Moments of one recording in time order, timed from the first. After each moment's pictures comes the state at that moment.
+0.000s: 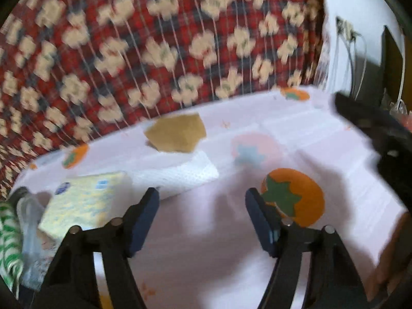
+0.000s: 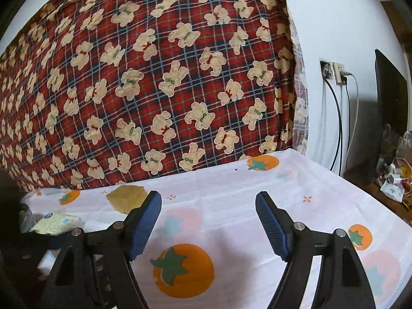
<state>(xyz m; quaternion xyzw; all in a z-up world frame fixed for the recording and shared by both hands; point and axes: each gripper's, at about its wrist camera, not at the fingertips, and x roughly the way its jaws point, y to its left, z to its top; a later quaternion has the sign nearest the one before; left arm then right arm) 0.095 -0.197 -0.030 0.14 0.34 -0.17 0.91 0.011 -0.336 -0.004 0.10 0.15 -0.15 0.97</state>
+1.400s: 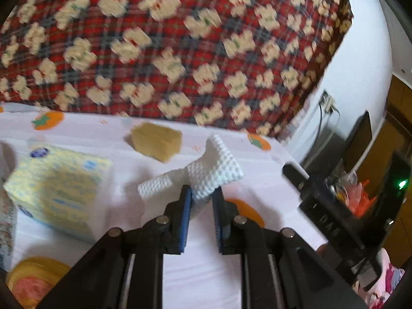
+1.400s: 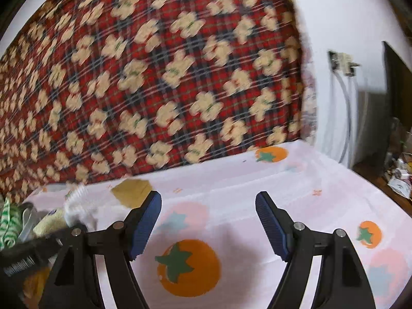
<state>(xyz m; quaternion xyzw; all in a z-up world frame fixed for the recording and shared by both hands) 0.082 -0.131 -0.005 -0.09 0.31 -0.27 0.91 0.028 -0.336 -0.013 0.10 0.18 -0.12 0.97</state>
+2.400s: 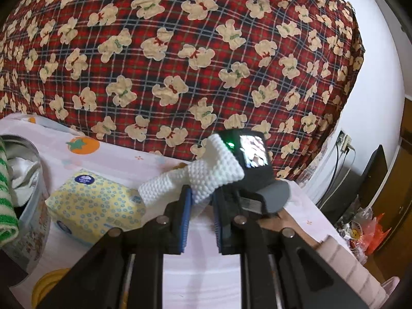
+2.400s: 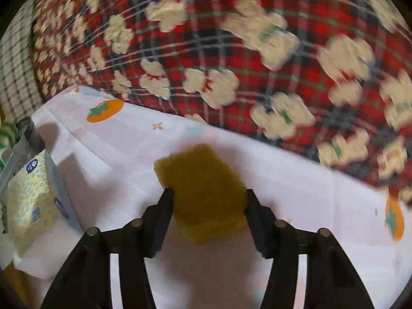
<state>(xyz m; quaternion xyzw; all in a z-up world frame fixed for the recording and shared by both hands) 0.071 -0.098 0.010 -0.12 0.22 -0.20 0.95 0.241 -0.264 -0.056 -0.06 0.38 0.12 0.92</state>
